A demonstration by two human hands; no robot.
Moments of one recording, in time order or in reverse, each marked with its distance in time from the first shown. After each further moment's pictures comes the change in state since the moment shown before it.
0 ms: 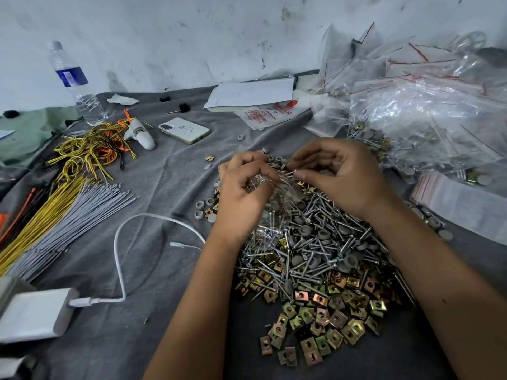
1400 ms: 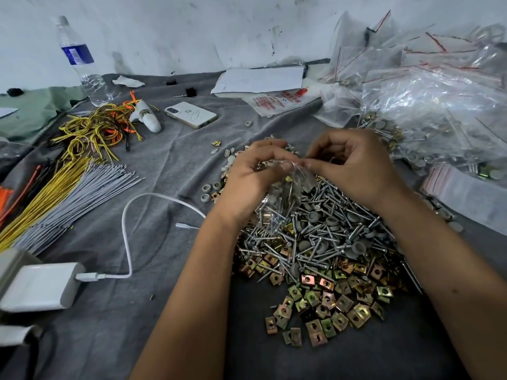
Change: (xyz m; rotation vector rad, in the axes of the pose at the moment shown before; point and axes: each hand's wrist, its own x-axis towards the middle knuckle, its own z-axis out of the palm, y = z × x) left_hand 0.002 -0.005 -0.006 -0.324 -0.194 -0.100; right_hand -0.003 -0.005 0.004 -0.089 0.014 0.034
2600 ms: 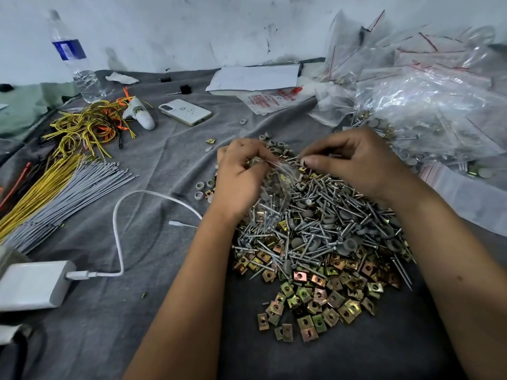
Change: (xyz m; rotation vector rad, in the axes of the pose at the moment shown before) left_hand 0.005 -0.007 -0.002 0.317 0.181 0.006; right_hand 0.002 0.008 -0.022 0.010 -0.172 0.045
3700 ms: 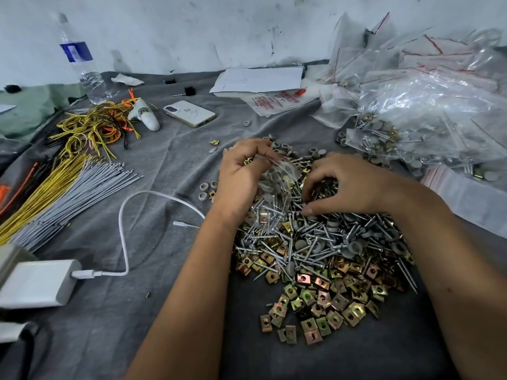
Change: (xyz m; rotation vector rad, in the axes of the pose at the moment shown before) left_hand -0.003 0.004 0.002 -0.266 0.049 -0.032; right_hand 0.001 -0.012 0.005 -0.526 -0.405 0.066
